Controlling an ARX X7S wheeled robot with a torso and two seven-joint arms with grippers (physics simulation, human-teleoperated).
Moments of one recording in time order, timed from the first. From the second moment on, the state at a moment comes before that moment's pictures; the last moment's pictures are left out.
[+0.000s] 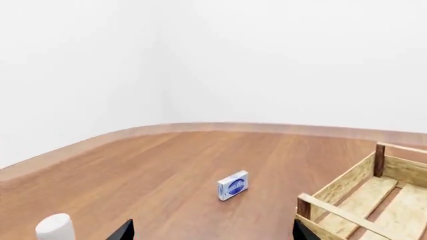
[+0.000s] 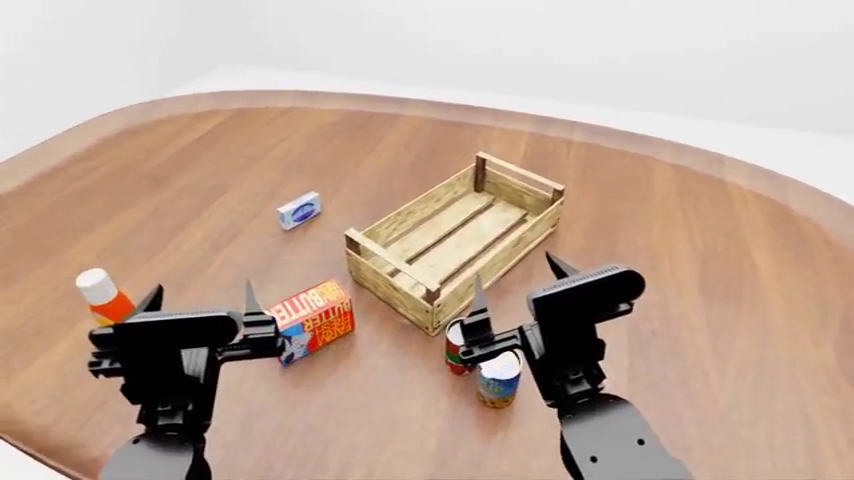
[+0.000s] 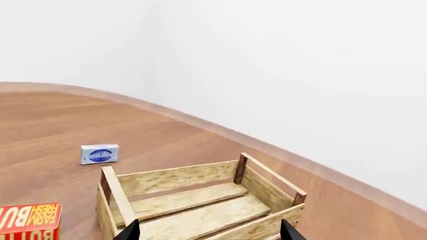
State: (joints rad) left arm -0.21 -0.26 0.02 0.06 -0.19 -0.16 -0.18; right arm 0.35 0.20 -0.30 -0.10 0.06 0.32 0.04
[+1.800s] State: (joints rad) left arm -0.10 -0.39 -0.13 0.19 -0.28 -0.19 -0.21; right arm 0.37 0.24 -0.32 -0.18 0.07 0.41 0.11
